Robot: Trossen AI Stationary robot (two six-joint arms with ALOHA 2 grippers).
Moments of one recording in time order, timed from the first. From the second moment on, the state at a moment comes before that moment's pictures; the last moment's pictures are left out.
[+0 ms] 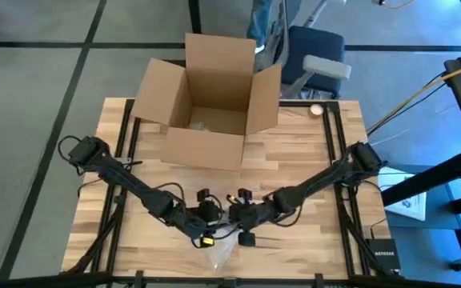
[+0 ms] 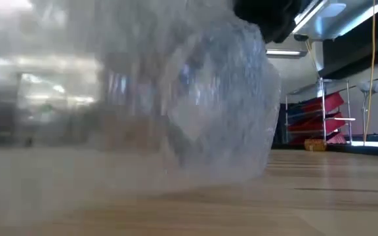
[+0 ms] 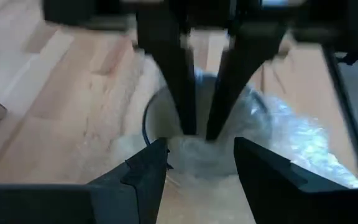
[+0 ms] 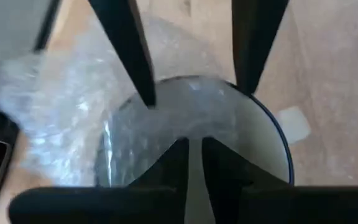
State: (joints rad) left arm -0.54 1.69 1.12 -0.12 -0.54 -0.46; right arm 0.44 1.88 1.26 -0.21 0.19 0.38
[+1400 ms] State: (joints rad) left arm -0.48 1.79 1.12 -0.06 -0.43 -0.48; right arm 0.44 1.88 1.56 -0.63 0.19 0.33
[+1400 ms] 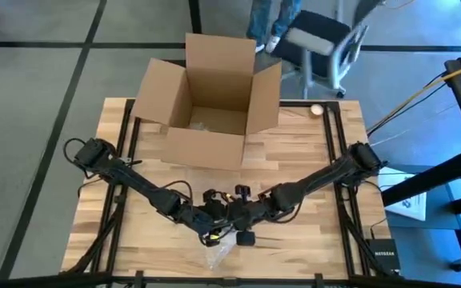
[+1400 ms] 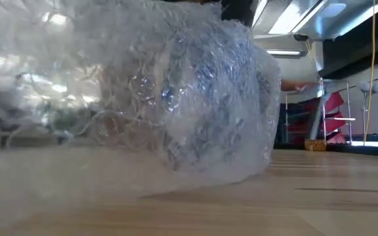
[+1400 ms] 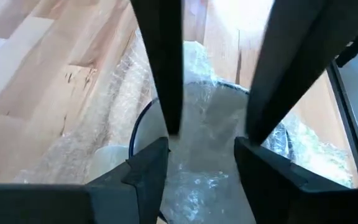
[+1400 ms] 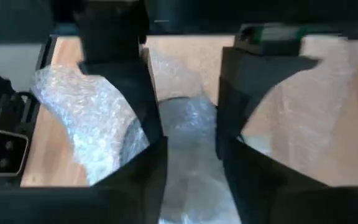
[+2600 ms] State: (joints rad) left arm -0.47 1.79 1.12 -0.02 -0.43 -0.44; right arm 0.60 1.60 0.94 -0.08 0.47 0.33
